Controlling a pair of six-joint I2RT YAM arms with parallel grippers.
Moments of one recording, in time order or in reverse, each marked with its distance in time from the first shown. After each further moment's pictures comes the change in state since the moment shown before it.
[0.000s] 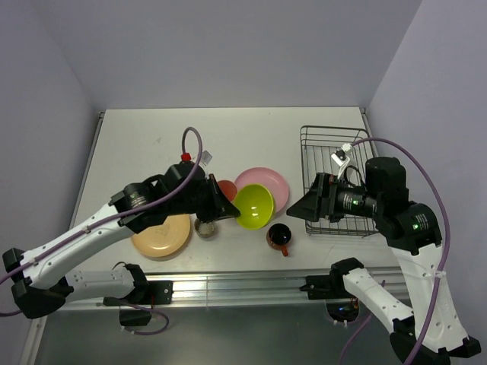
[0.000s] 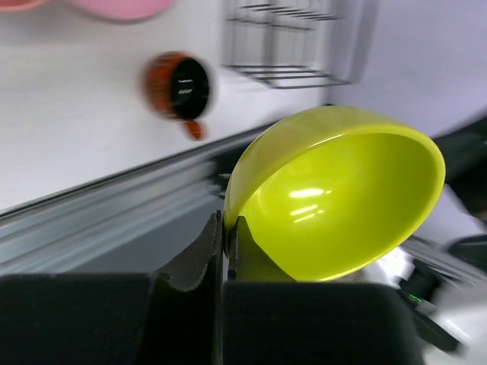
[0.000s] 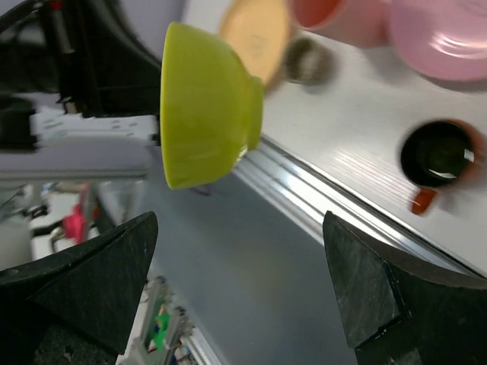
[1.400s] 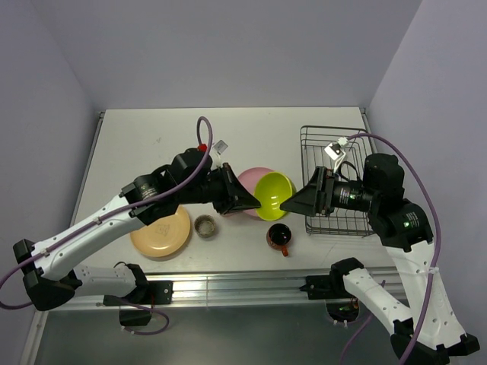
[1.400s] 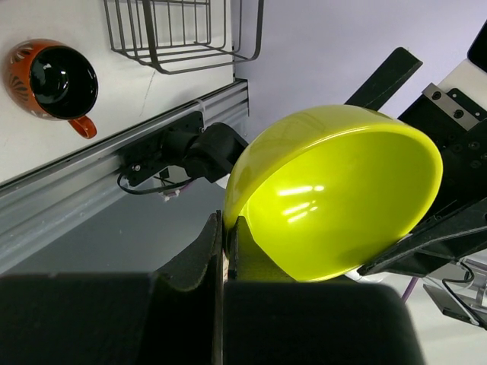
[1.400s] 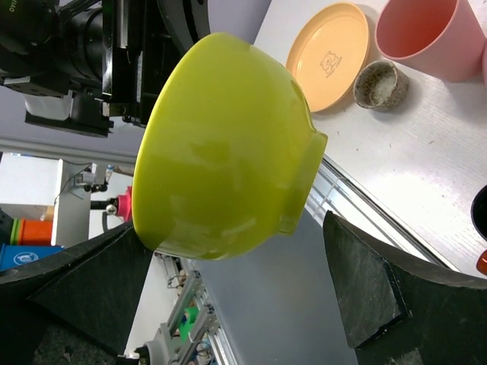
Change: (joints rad) left arm 0.013 0.065 0.093 0.204 0.177 -0.085; right arm 0.010 -0.016 -0.094 0.306 -0.231 0.159
